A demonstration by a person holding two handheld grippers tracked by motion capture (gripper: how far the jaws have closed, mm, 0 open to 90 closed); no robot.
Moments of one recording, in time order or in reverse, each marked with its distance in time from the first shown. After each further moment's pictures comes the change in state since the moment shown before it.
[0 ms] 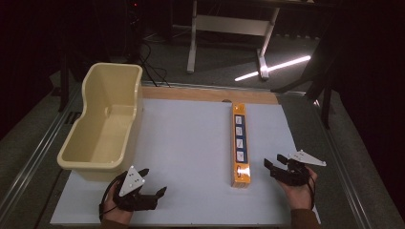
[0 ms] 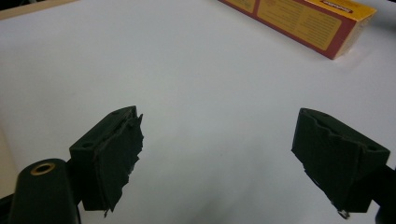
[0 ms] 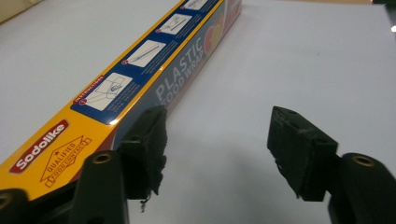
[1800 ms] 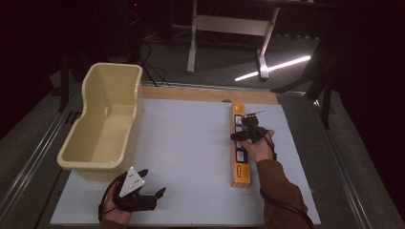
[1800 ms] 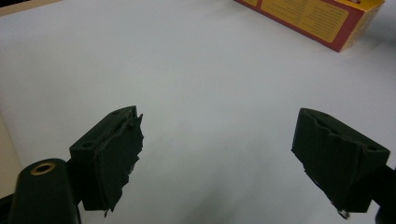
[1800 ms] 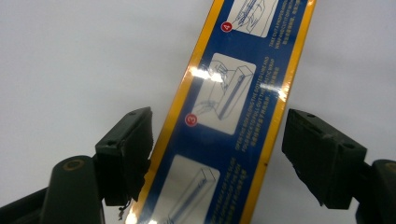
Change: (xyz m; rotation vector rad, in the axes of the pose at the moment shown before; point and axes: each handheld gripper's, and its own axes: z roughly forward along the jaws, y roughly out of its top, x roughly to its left) left arm 0.001 -0.004 0.004 0.012 0.006 0.010; right arm 0.048 0.105 0.140 0.440 -0.090 0.069
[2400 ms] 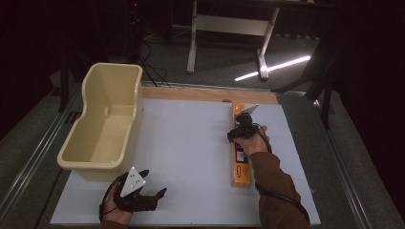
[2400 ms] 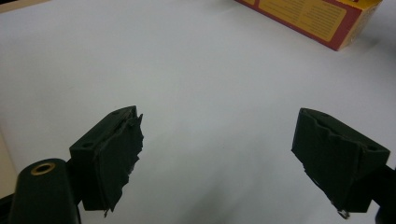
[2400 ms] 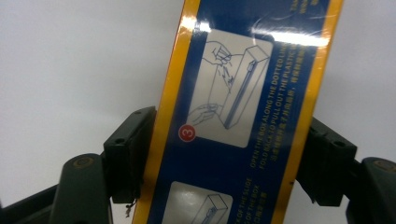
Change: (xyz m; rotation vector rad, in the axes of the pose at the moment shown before) left arm -0.002 0.000 0.002 0.010 -0.008 0.002; right arm 0.008 0.019 0.026 0.243 -0.081 0.094
